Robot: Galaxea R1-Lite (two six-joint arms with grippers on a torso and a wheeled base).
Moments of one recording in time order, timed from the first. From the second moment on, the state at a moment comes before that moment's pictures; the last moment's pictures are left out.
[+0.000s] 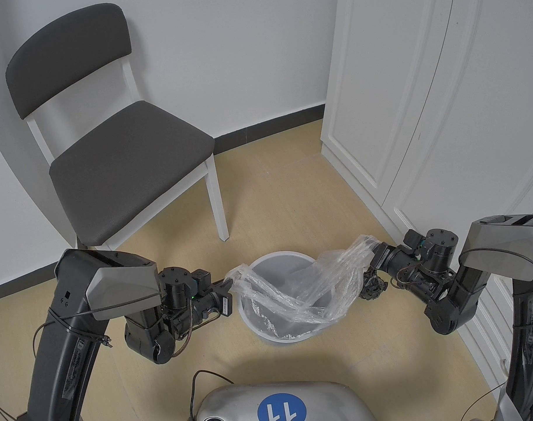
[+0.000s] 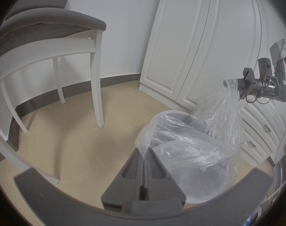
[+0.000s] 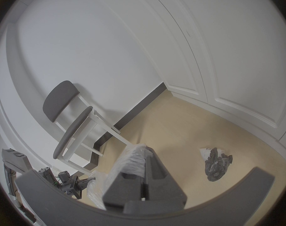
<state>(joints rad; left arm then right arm) -0.39 2.64 -0.88 -1.48 -0.13 -0.04 0.26 2.35 -0.71 -1.55 0.14 0.50</state>
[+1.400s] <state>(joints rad) -0.36 2.72 -1.09 -1.46 -0.15 -0.09 0.36 2.44 -0.82 -1.55 0.05 0.67</state>
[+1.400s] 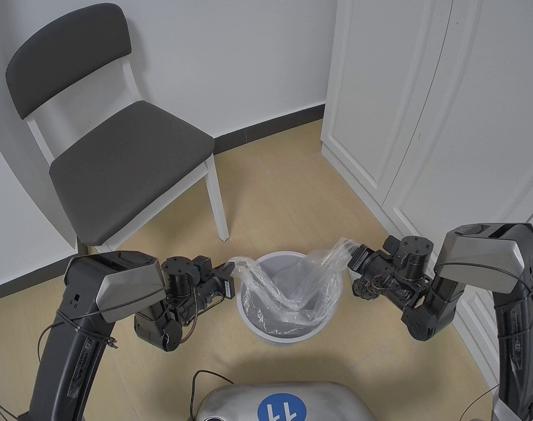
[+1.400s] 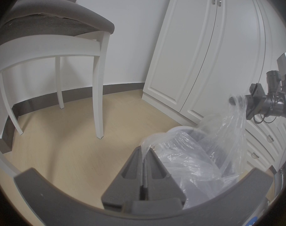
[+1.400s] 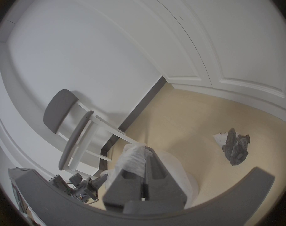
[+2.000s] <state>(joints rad) -0.38 2.75 -1.05 -1.53 -0.15 -0.03 0.34 2.56 -0.85 -1.55 0.05 0.63</state>
